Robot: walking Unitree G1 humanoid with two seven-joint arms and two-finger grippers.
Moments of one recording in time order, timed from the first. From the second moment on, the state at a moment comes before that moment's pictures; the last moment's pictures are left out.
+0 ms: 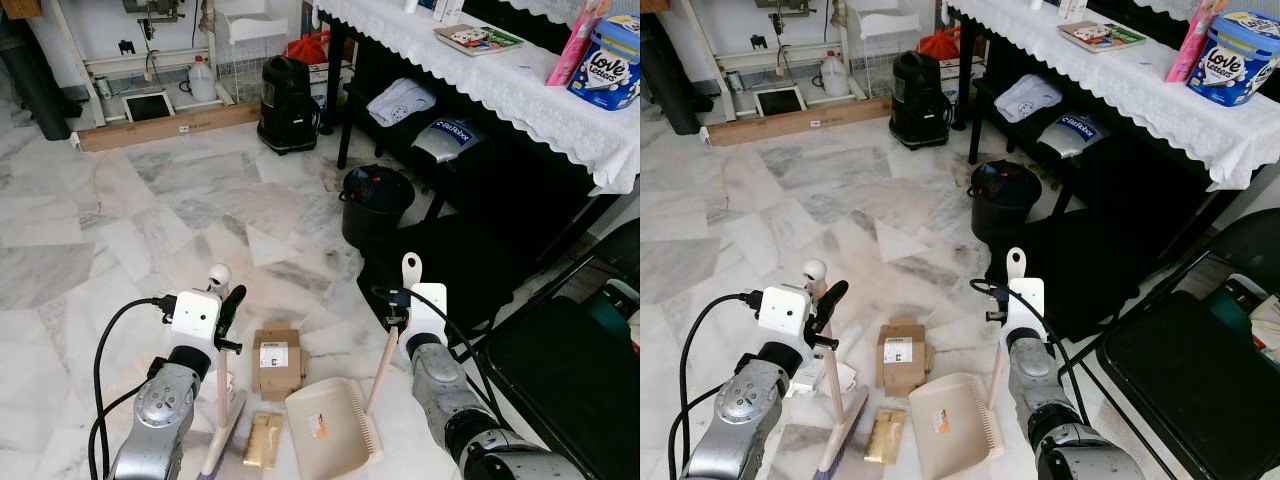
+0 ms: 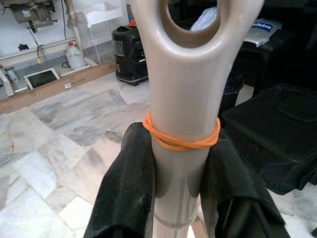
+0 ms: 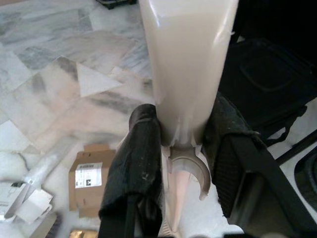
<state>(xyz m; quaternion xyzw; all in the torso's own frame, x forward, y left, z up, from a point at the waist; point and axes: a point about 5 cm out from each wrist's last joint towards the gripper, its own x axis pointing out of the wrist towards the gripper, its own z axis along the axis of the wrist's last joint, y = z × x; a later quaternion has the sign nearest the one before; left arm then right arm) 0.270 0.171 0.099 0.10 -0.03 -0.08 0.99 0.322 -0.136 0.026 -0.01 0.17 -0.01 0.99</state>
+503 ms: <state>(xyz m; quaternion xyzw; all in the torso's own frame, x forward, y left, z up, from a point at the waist) 0.266 0.180 0.086 0.14 0.01 -0.07 0.99 0.320 -0.130 0.024 -0.02 0.18 0.00 0.98</state>
